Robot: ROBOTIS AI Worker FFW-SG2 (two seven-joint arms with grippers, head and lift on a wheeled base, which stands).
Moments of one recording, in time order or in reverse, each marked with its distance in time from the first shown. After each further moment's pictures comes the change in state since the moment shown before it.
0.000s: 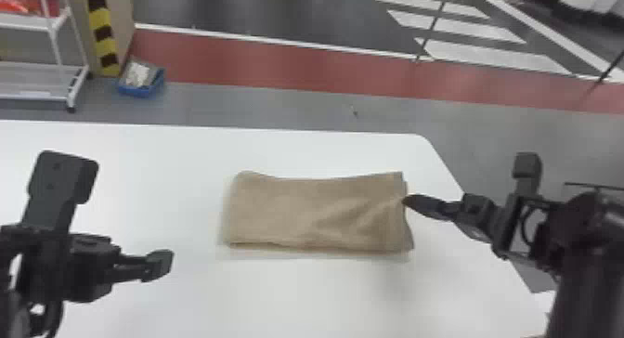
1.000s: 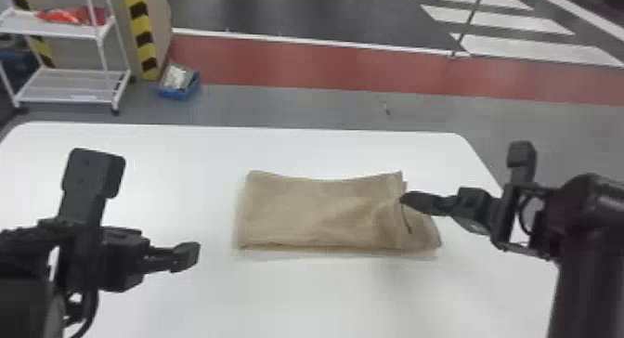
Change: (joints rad) left arm 0.011 0.005 0.041 -0.028 0.023 0.001 0.010; right arm -0.059 0.060 0.126 0.066 0.065 0.000 0.000
